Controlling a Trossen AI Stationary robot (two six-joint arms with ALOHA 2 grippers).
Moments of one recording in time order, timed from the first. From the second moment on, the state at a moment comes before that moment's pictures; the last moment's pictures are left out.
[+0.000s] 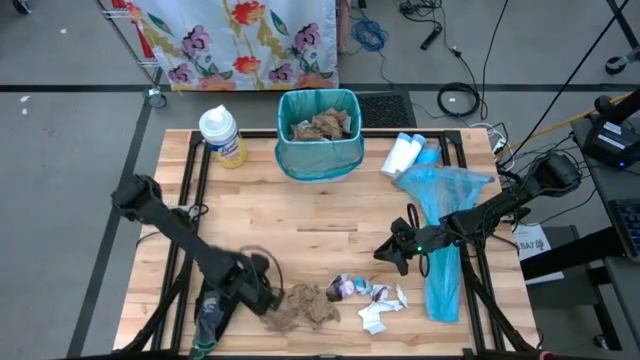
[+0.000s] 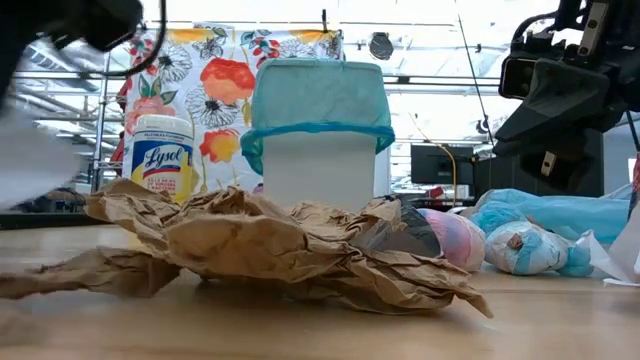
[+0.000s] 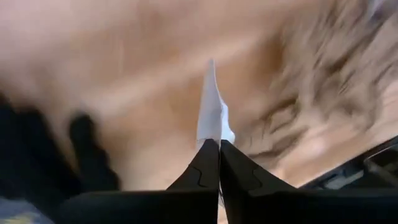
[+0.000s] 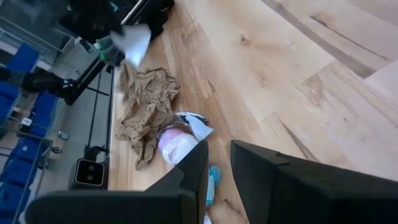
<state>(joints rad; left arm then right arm) -0.62 1.59 1.16 -0.86 -0.04 -1.79 0.41 1.14 0.29 0.36 0.21 0.95</state>
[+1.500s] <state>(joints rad) 0.70 1.58 1.82 -0.85 0.27 -0.04 -0.05 1.14 0.29 0.44 0.21 0.93</state>
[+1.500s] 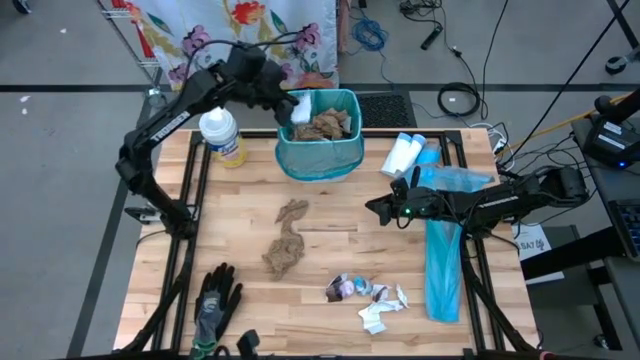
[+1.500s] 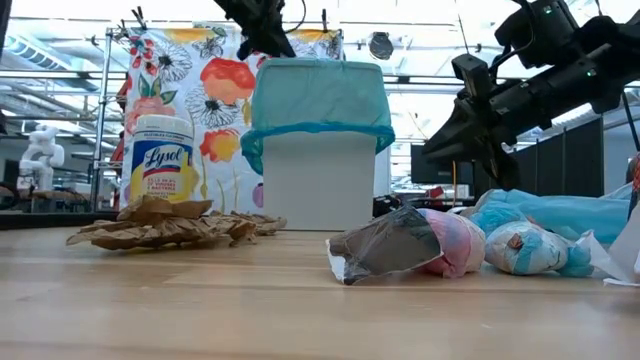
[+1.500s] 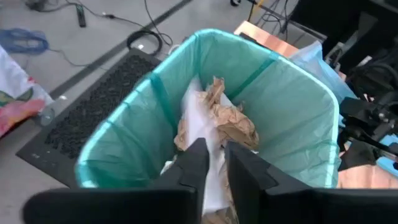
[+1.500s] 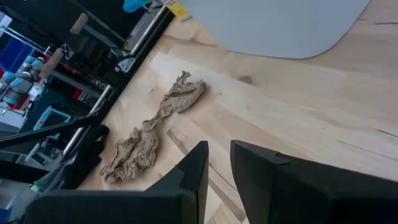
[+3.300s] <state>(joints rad) -0.42 0.96 0.78 -0.70 -0.30 -1.09 0.24 1.69 1.48 -0.65 0.12 0.36</state>
